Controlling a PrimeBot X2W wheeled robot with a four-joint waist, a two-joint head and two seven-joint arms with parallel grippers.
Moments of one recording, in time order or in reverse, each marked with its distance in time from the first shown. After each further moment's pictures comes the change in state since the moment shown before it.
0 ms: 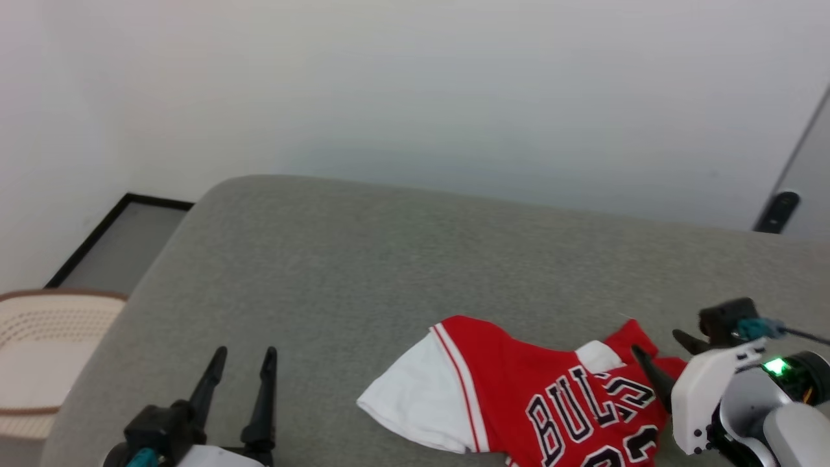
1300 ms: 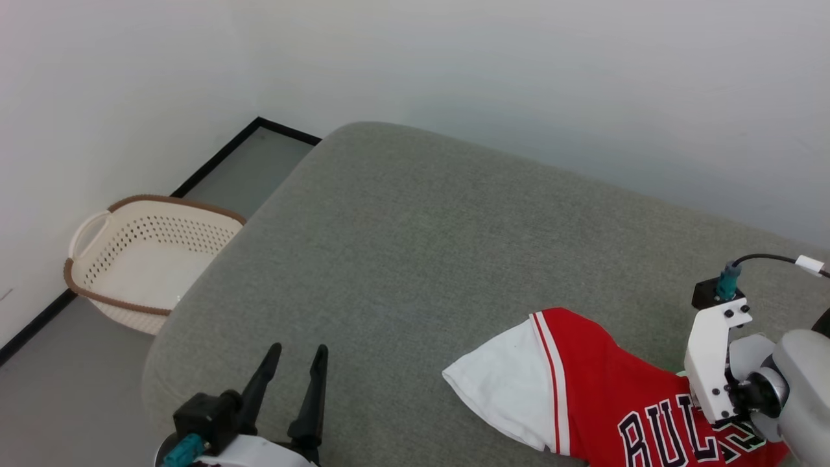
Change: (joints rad) left arm -0.040 -0.045 -0.100 0.032 -0.058 0.000 0.028; right arm -0.370 -0.058 0.318 0.458 0.247 0.000 0.575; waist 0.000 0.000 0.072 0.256
